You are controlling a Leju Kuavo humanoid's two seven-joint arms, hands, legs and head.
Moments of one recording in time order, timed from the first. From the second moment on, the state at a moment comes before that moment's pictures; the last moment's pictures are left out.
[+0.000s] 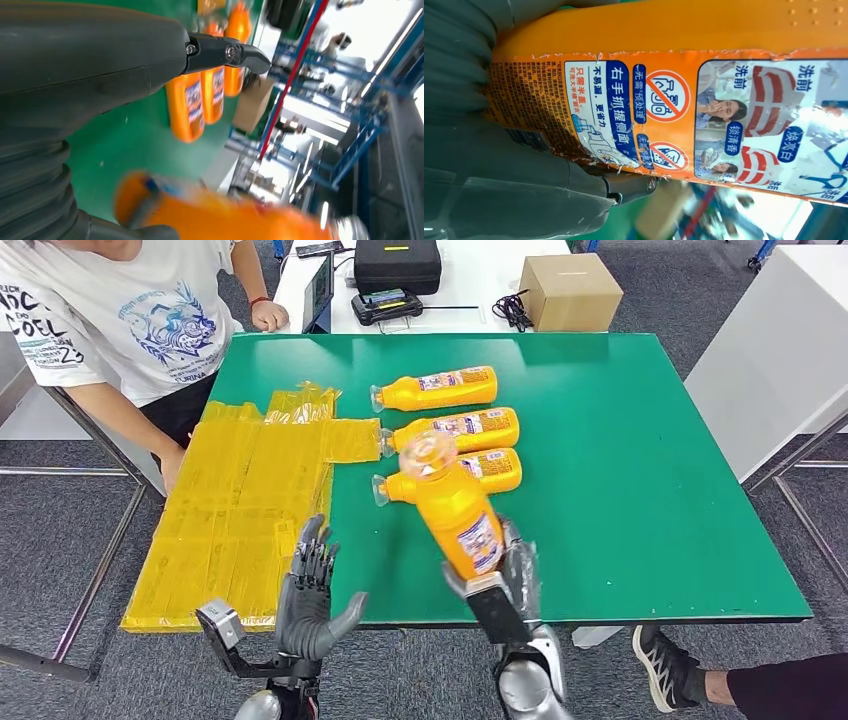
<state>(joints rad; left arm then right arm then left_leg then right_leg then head) 0.07 -0.30 -0.30 -1.35 0.24 0.03 -0.50 -0.01 0.19 0.30 -1.32 0.44 -0.40 -0.54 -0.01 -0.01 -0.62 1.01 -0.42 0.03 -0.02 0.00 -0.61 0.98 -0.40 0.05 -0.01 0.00</state>
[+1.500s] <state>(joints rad) 0.04 -0.29 -0.26 -1.20 0.20 0.02 -0.49 -0.25 0.28 0.67 -0.76 0.53 -0.21 -0.46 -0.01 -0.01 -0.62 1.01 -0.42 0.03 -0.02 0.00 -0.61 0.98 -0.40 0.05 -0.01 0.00</state>
